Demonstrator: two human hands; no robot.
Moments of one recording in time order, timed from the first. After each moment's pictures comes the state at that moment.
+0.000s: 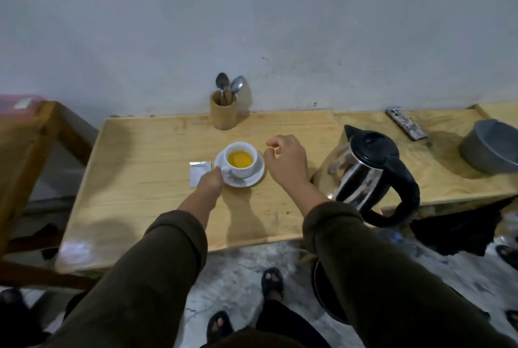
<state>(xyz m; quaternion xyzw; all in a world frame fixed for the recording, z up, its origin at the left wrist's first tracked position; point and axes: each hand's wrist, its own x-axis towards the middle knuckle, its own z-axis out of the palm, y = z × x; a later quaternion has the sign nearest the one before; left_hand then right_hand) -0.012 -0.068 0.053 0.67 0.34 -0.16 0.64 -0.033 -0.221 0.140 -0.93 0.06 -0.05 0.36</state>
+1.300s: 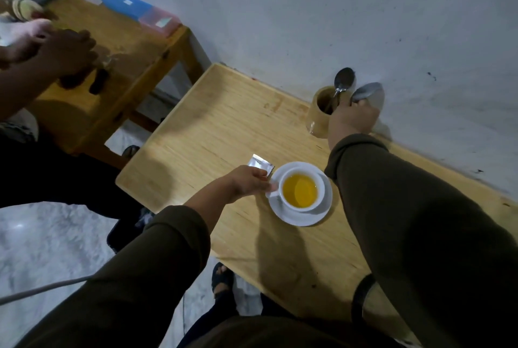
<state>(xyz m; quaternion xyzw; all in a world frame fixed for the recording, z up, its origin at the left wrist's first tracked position) 0.038 -0.043 0.049 0.63 0.41 -0.24 0.62 0.233 -0.150 0.070 -0.86 0.19 0.04 0.47</state>
